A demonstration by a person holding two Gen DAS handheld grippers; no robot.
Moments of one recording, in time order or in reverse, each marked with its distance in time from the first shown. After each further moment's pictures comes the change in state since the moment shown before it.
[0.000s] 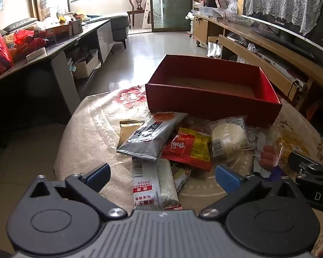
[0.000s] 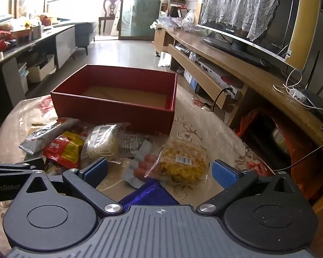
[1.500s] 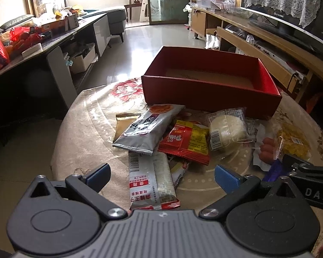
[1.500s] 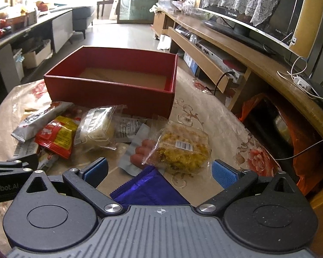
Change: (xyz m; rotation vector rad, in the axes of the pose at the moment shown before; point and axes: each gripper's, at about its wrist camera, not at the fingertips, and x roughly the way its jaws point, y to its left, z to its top) left arm 0.008 -0.003 -0.002 0.008 0.050 0.007; right arm 0.017 0.000 -0.003 0.001 0.091 -0.011
